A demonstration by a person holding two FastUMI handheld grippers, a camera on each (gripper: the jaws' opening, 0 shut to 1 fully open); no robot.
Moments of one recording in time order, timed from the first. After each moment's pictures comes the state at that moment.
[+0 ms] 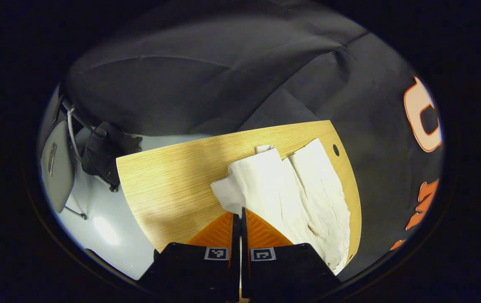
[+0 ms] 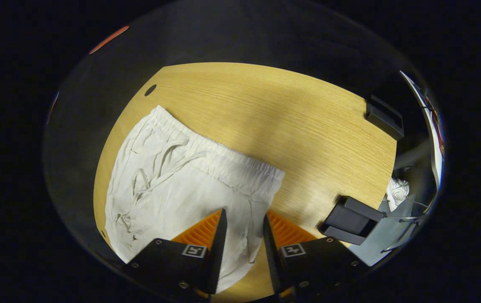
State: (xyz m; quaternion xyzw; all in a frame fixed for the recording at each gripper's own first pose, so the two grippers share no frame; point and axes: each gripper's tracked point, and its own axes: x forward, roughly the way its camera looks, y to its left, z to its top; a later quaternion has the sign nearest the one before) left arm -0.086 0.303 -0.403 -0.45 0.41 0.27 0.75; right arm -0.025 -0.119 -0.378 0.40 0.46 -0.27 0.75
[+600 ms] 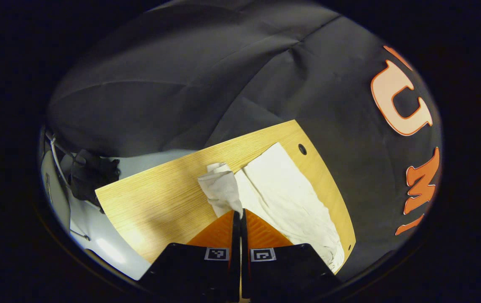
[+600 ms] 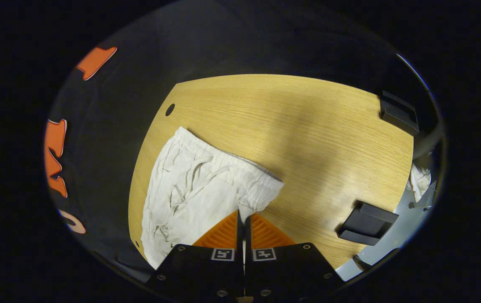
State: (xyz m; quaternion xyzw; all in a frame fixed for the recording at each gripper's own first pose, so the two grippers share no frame) left arm -0.035 0.302 -0.344 -0.42 0.38 0.19 0.80; right arm 0.009 -0.115 -0.323 0.50 0.37 -0.18 0.76
